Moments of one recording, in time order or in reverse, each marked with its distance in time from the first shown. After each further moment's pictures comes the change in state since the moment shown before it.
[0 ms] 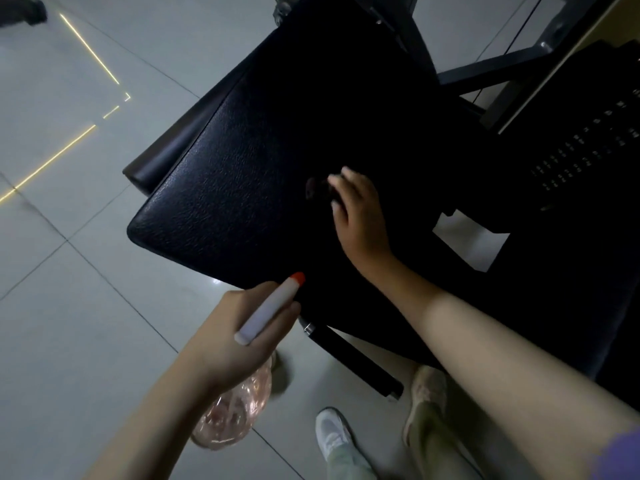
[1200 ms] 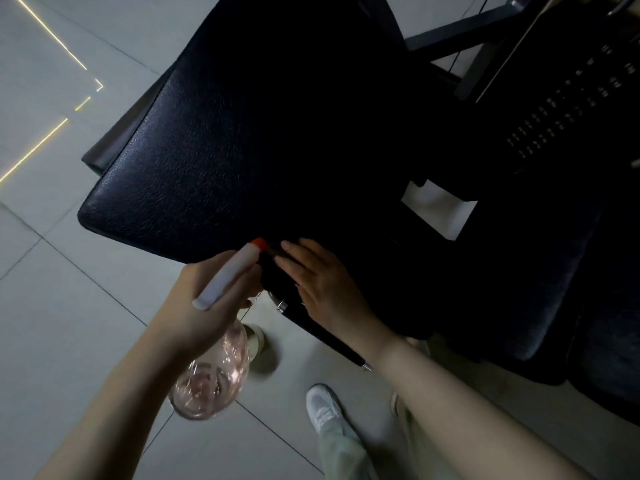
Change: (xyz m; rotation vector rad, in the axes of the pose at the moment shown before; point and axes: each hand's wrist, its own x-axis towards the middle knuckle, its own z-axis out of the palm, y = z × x) left_hand 0.004 0.011 0.012 -0.104 0.049 -0.042; right_hand -0.124 -0.008 -0.019 -0.048 -0.284 -0.268
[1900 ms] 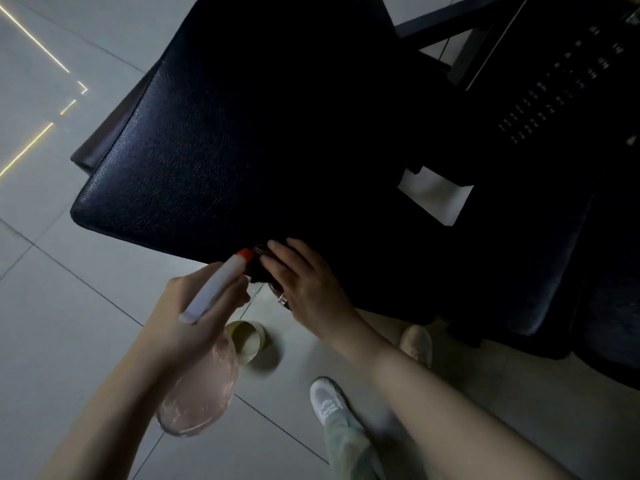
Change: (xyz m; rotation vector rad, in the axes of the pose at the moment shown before) left_hand -0.019 -0.018 -0.008 0.047 0.021 -0.053; right_hand -0.005 -0.023 0.021 -0.014 0.064 0.024
